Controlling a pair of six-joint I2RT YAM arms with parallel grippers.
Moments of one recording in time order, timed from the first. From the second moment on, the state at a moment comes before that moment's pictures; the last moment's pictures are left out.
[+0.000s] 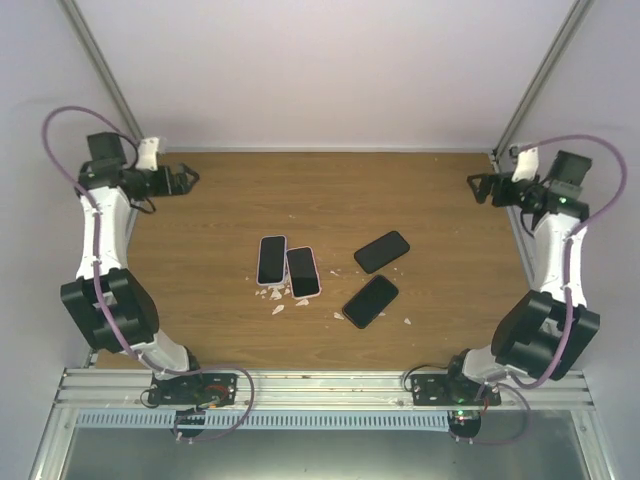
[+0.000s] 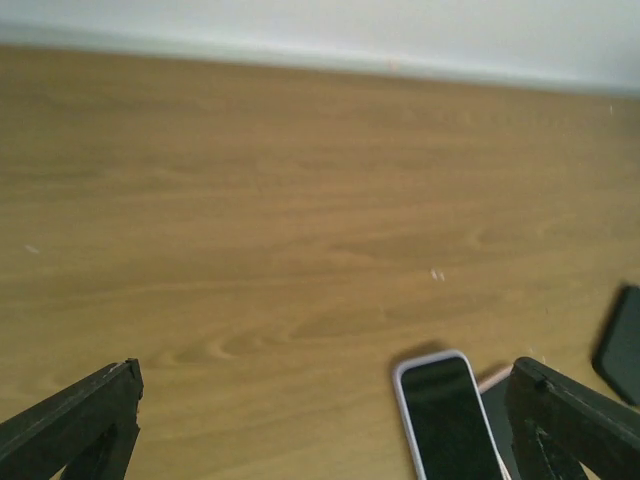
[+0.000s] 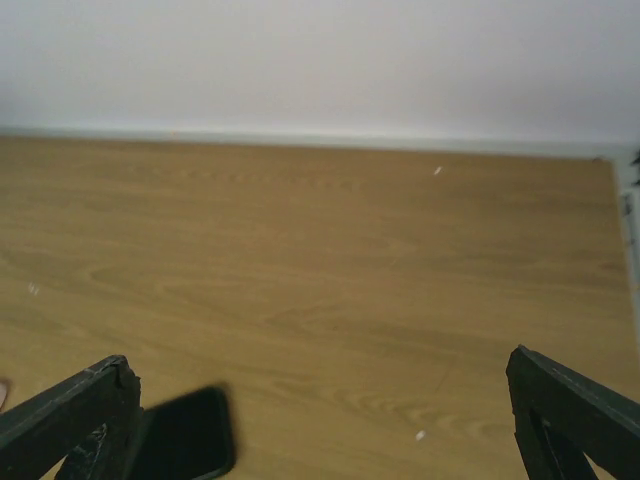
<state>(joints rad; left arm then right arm) 0.36 1.61 1.59 -0.83 0.63 0.17 -0.44 1.46 1.36 -0.56 -0.69 -0.25</state>
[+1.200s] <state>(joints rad) -0.60 1.42 0.93 -0.59 0.03 0.34 -0.26 1.19 0.93 -0.38 -0.63 -0.24</state>
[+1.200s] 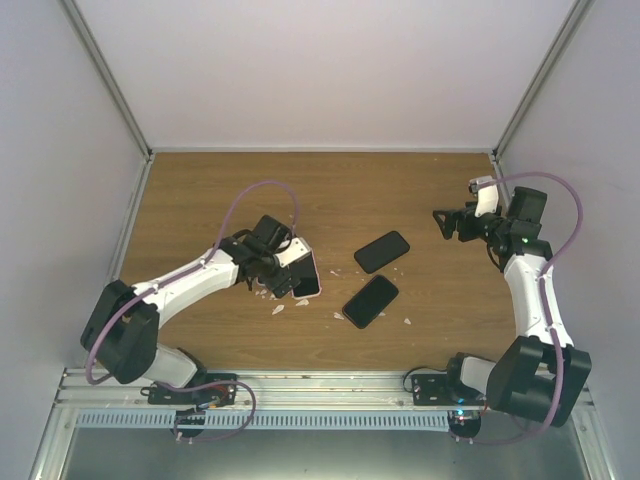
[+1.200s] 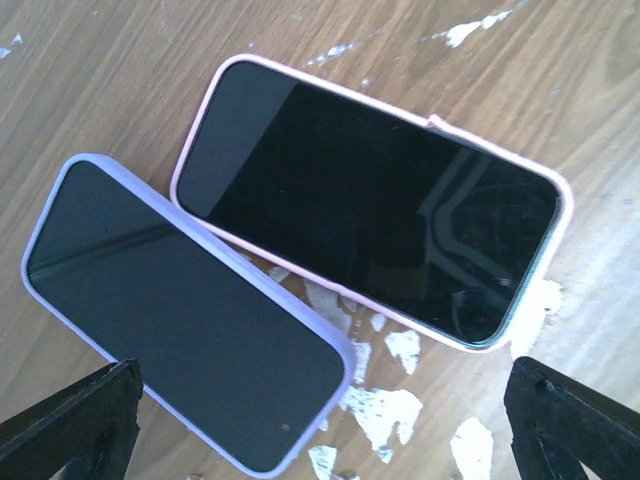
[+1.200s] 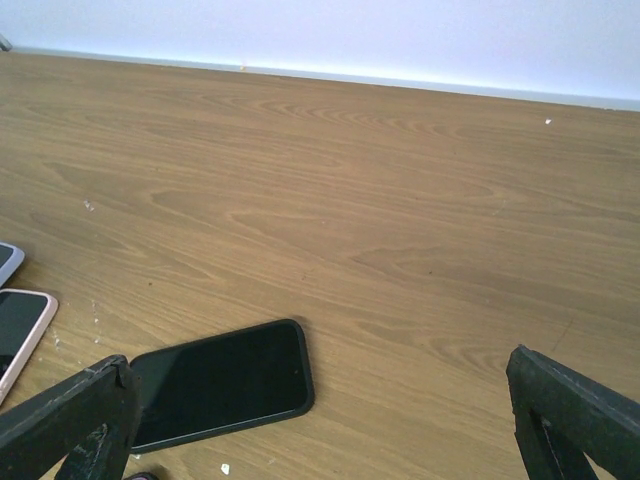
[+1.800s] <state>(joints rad) -0.63 1.56 0.86 -0.42 -0.21 0.41 -0.26 1.18 0.92 -0.37 -0.63 -0.25</state>
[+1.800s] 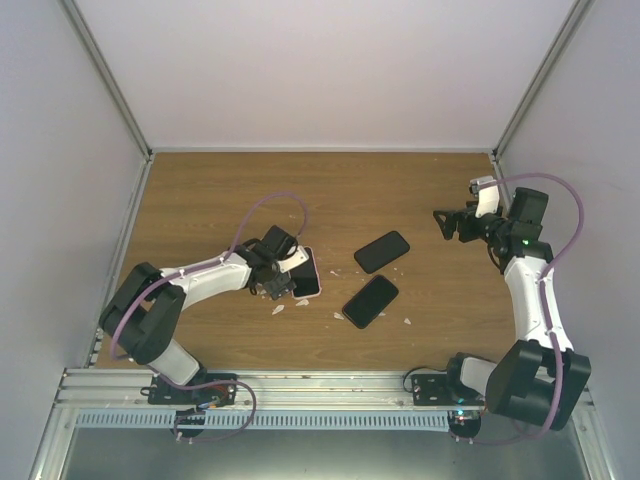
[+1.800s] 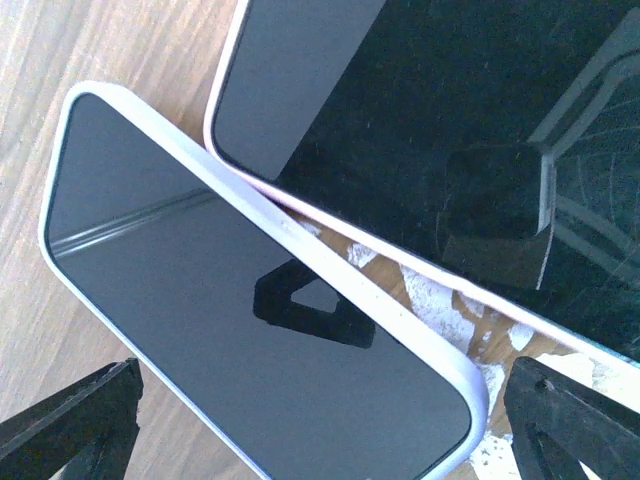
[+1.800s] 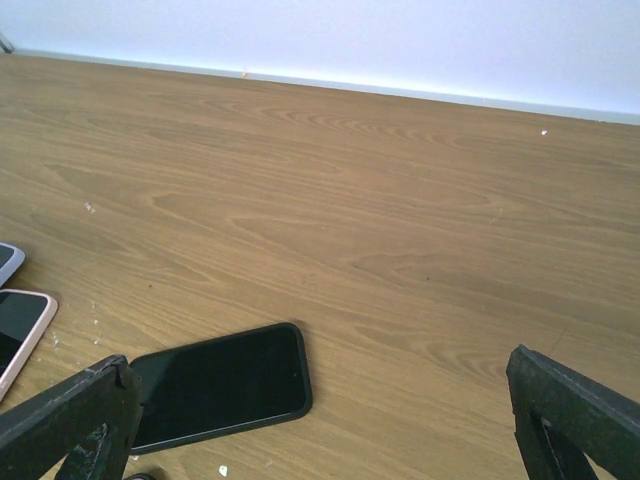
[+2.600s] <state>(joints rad) -0.34 1.56 0.86 -0.48 -0.05 0.41 -0.29 1.15 0.90 -0.35 -0.67 -0.25</state>
